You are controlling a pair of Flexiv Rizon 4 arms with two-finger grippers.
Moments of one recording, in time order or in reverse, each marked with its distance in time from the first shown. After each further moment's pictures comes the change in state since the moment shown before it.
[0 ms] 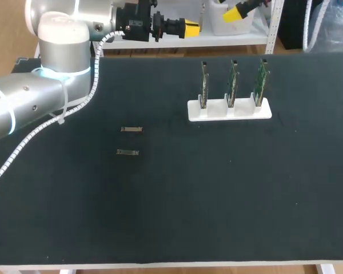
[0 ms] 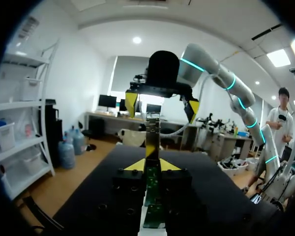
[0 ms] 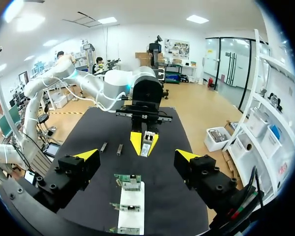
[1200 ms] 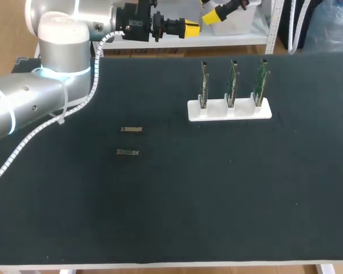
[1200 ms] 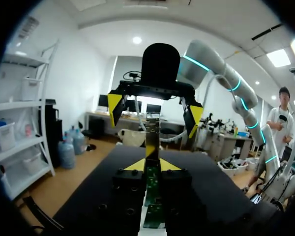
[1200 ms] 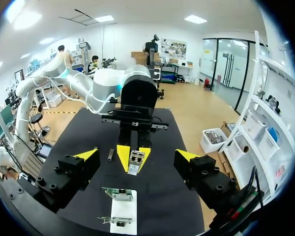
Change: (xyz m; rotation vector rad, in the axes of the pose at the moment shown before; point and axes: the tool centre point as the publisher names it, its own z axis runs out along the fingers) left arm 0.000 0.000 0.000 0.000 0.000 0.000; right arm -0.011 -0.019 0.034 0.053 0.010 -0.013
